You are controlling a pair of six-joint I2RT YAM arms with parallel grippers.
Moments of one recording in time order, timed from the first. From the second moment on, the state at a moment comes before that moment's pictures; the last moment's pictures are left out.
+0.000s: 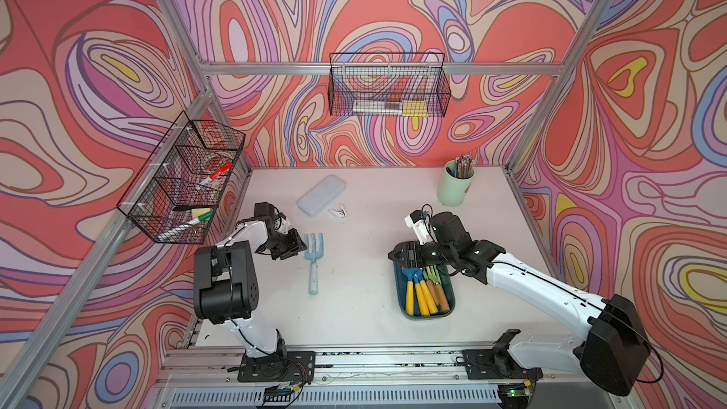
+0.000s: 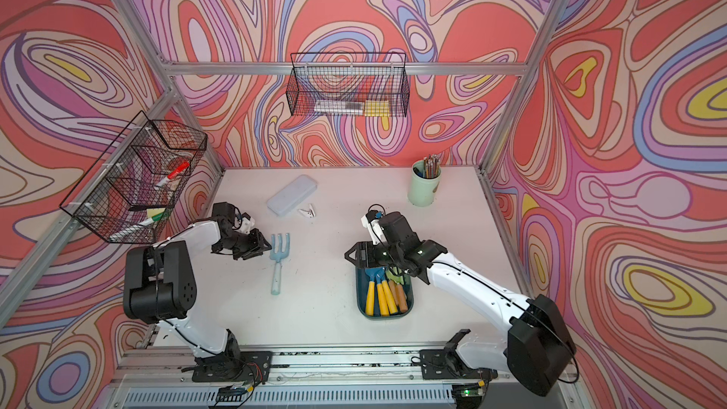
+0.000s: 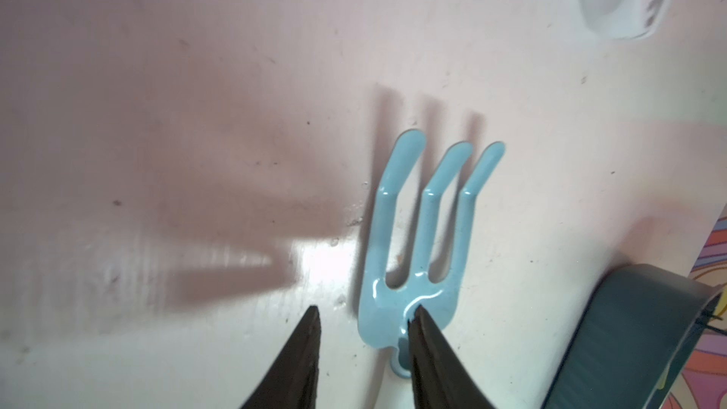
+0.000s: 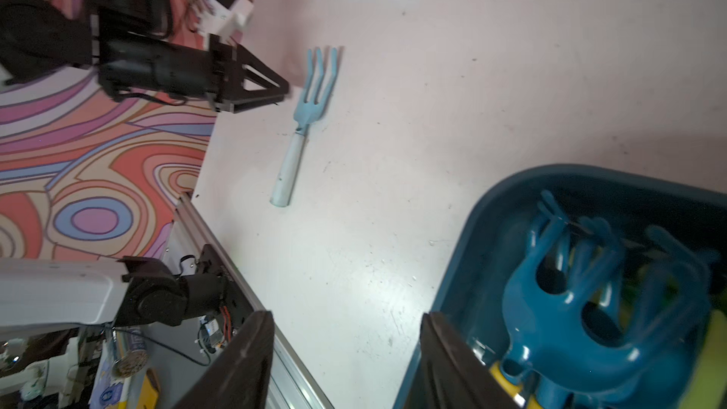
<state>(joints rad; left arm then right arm) 0.17 1.65 1.01 -0.65 0.43 -0.22 0.64 1.28 0.89 -0.38 -0.36 0.53</state>
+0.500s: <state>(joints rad) -0.31 1.29 1.05 -0.80 0.07 -0.46 0.68 1.27 0.78 -0.63 -0.19 0.62</state>
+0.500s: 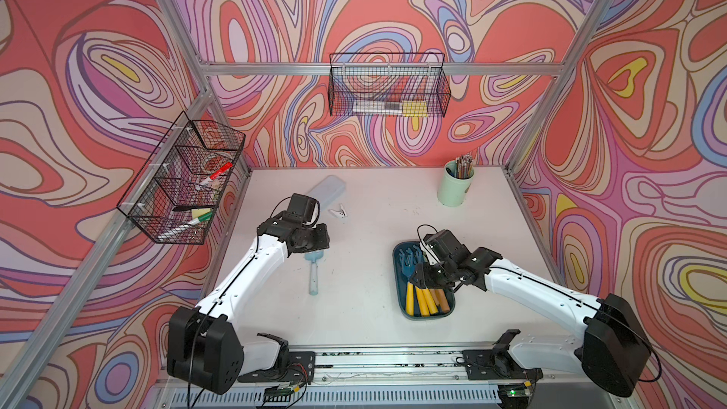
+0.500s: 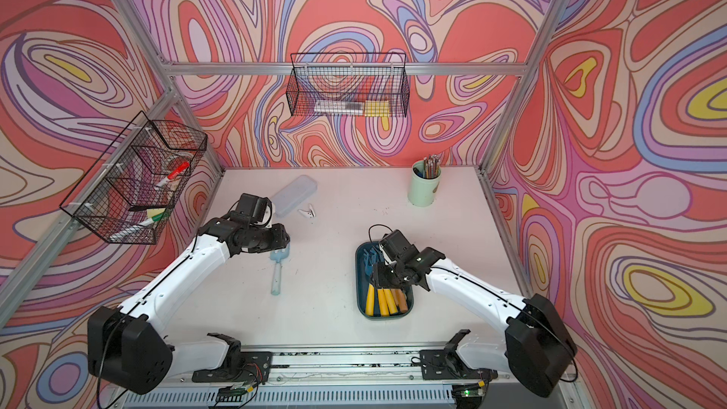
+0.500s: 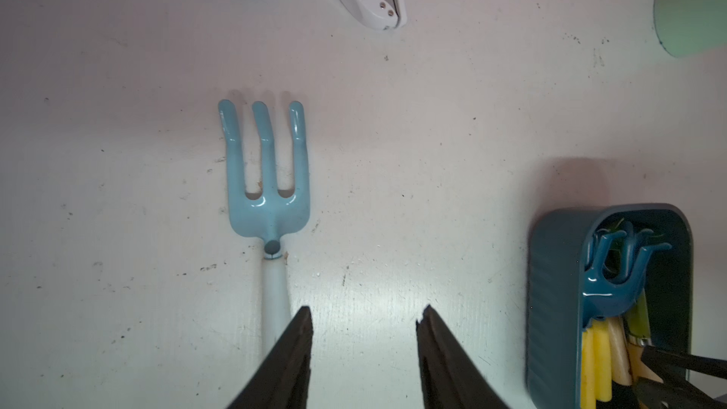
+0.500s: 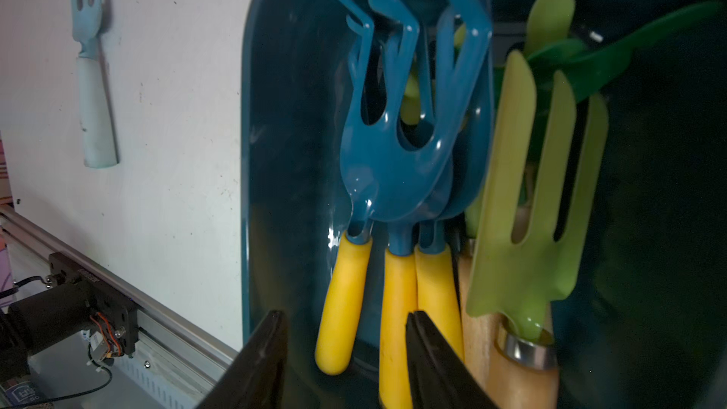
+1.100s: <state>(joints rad) -0.39 1.26 1.01 -0.81 0.02 -0.51 0.76 1.41 0.75 -0.47 -0.14 0.78</state>
